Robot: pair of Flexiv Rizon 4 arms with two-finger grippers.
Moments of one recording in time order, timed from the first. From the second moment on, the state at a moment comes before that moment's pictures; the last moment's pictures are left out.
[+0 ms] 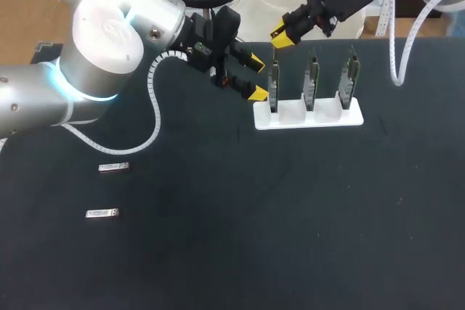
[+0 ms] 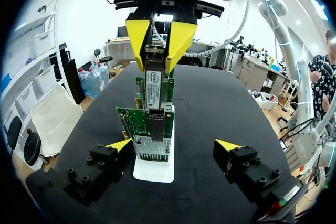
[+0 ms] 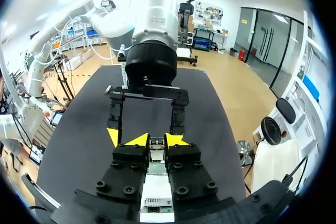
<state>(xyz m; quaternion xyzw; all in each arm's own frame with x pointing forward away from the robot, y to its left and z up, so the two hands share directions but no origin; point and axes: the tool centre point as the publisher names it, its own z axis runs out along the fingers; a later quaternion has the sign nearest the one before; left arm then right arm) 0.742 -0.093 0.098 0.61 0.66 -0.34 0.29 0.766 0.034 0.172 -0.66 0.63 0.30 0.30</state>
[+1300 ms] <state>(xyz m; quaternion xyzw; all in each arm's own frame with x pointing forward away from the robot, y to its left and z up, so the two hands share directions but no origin) 0.742 -0.093 0.098 0.61 0.66 -0.34 0.29 0.765 0.035 0.178 -0.65 0.62 0.30 0.31</state>
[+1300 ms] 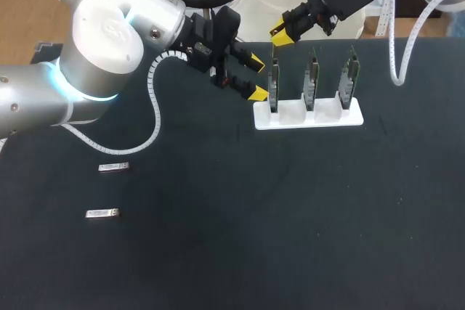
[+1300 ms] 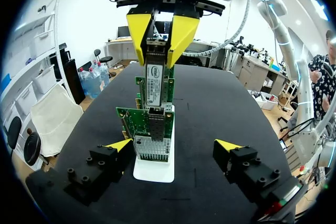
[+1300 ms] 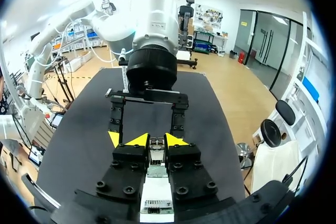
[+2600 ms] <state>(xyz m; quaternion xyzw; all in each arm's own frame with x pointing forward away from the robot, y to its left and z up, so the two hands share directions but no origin) 0.742 -0.093 0.098 0.61 0.66 -0.34 0.29 0.765 0.034 0.170 -0.65 0.63 0.31 0.29</state>
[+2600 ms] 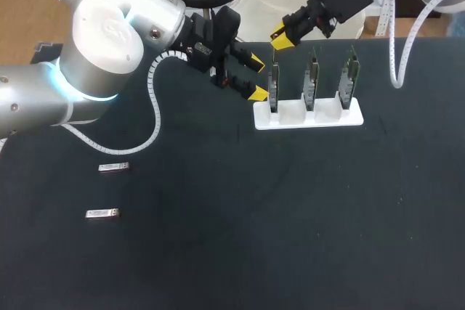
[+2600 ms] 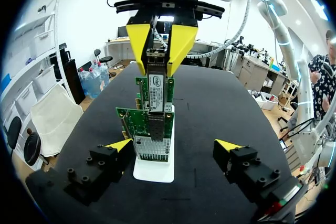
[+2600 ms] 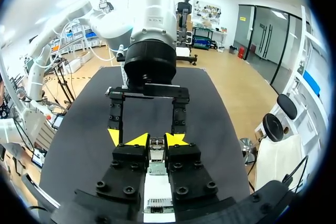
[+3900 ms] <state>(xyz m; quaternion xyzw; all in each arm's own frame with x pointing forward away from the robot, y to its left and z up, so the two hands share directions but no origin) 0.742 -0.093 0.098 0.61 0.66 -0.34 0.29 0.768 0.034 0.172 -0.64 0.63 0.31 0.30</state>
